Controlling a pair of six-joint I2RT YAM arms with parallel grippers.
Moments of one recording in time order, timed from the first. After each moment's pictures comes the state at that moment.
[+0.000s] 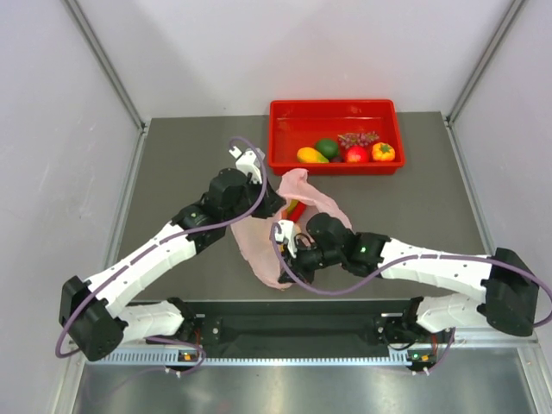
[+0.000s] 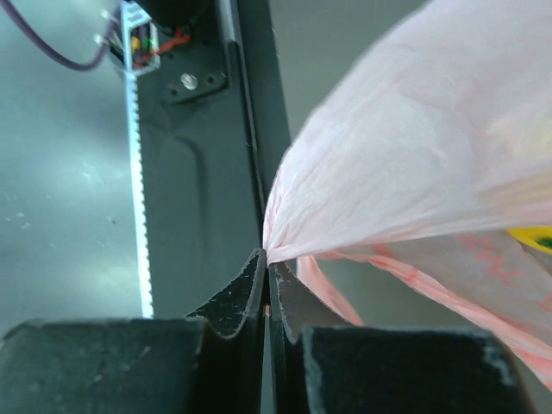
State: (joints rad) left arm -0.71 1.17 0.98 -0.20 0.05 -0.57; right arm 1.07 1.26 0.81 -0.18 -0.47 0.05
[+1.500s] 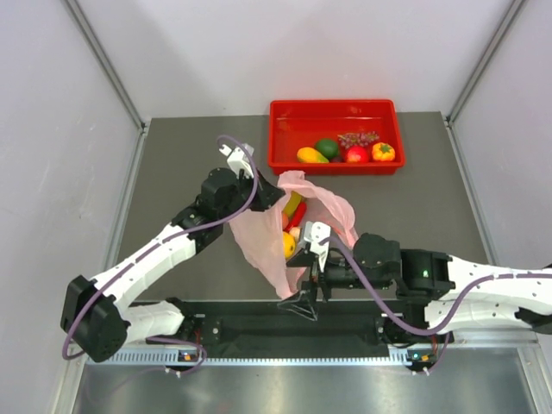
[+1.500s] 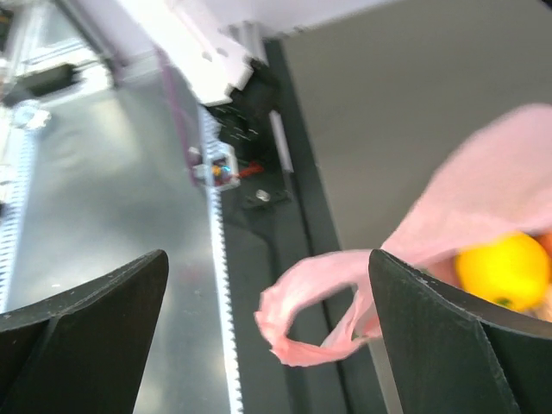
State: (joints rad) left arm -0.63 1.18 0.88 0.02 0.14 -0.65; right arm 1.43 0.91 0.95 -0.27 -0.04 0.20
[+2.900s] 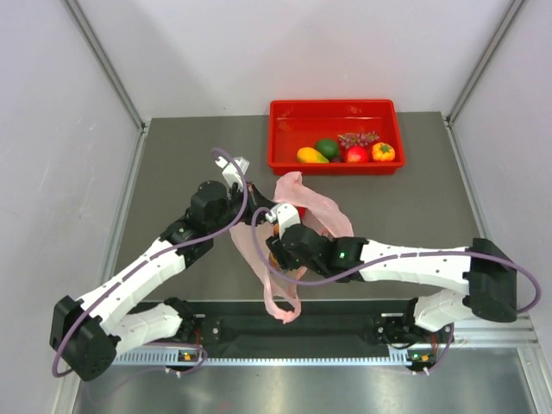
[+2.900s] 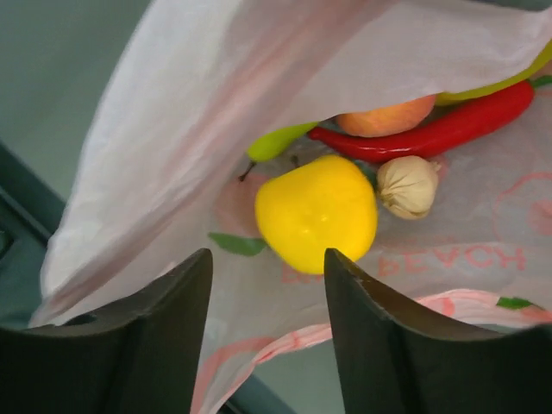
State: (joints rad) left arm -0.63 1.04 0.79 -0.01 0.24 -0.66; right arm 1.23 1.36 0.96 -0.28 0.36 0.35
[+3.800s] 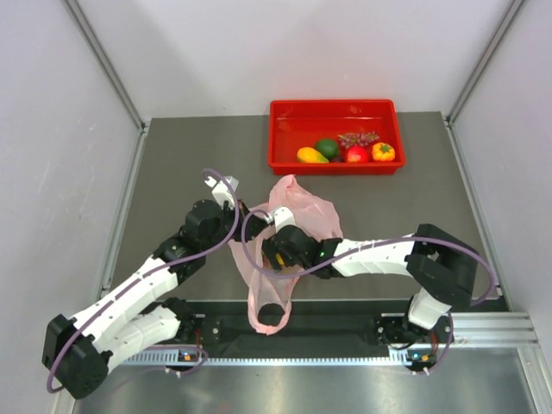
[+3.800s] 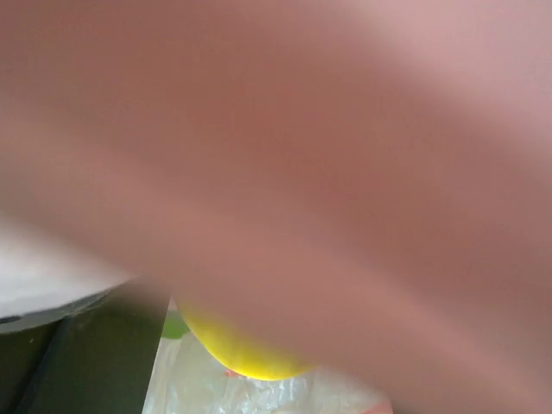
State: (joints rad) left arm -0.63 0.89 0.62 -0.07 0.14 -0.67; right arm 1.14 1.63 0.86 0.03 0.38 0.34
